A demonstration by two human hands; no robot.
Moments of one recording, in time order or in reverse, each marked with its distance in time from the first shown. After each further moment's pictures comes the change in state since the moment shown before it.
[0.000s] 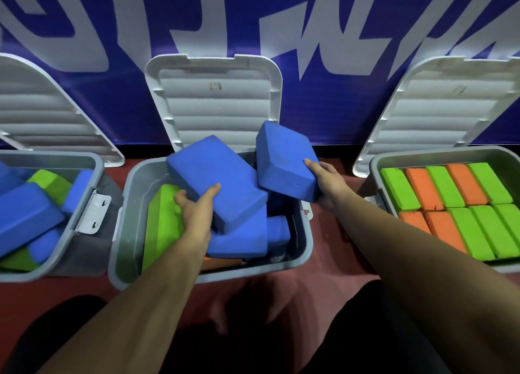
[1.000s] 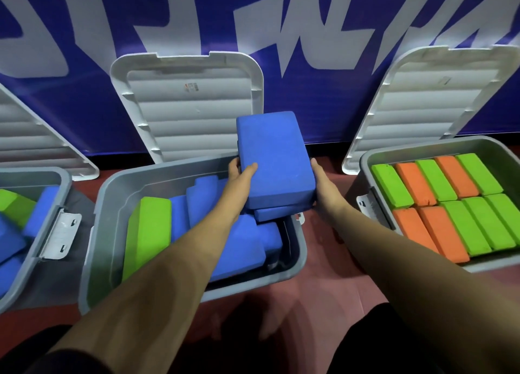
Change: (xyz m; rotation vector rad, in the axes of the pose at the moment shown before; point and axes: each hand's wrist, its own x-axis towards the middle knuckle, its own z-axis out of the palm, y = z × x) left_hand 0.010 0.002 0.108 0.262 -0.583 0.078; right_hand 0.012 0.017 -0.020 -0.146 -0.088 -0.041
